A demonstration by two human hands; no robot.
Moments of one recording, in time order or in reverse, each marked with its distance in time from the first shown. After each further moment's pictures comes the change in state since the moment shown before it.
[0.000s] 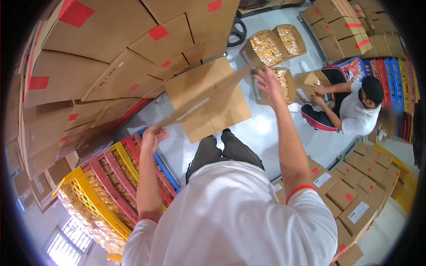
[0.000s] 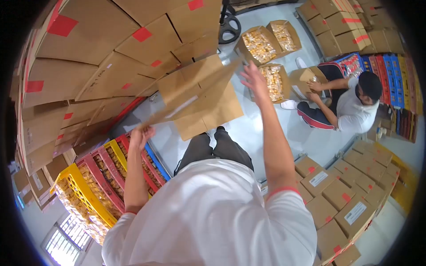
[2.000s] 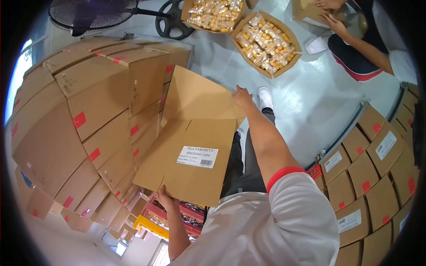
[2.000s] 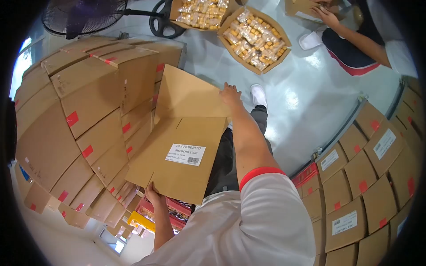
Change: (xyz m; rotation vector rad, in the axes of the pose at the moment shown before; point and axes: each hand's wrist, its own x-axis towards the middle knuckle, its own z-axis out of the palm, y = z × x) left_hand -0.019 -0.034 0.207 0.279 0.760 0.289; right_hand 0.134 0.378 -0.122 -0.723 0.035 0.454
